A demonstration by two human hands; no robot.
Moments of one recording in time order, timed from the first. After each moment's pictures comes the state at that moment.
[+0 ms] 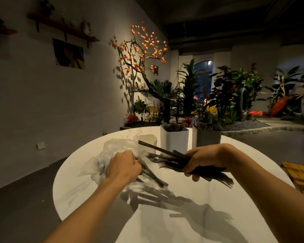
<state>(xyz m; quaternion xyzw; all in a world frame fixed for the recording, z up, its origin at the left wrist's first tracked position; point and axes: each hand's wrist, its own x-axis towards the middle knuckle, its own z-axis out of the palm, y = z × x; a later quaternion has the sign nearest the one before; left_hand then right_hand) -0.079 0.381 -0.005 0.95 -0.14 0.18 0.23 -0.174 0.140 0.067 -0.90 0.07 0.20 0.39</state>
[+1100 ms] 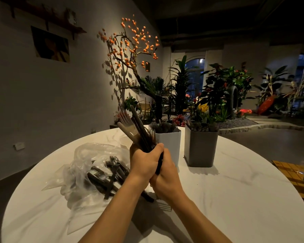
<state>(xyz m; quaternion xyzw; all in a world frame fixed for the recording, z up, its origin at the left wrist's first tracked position) -0.059 0.260 -0.006 0.63 -0.14 0.04 0.77 -0.096 0.198 -0.047 -0.78 -0.06 -0.37 0.51</state>
